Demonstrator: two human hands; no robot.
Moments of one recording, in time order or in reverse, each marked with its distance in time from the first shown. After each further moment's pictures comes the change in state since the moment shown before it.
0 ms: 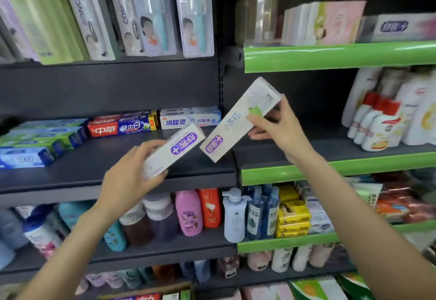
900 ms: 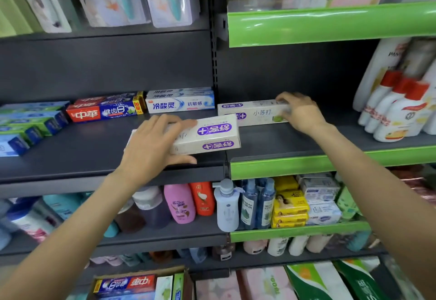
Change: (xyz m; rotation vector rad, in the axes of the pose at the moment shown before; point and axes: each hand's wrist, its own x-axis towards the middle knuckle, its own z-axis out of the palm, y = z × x) left_hand 0.065 0.031 0.059 0.363 -0.017 0.425; right_hand 0.095 0.104 -0.092 -1.125 -0.085 0.028
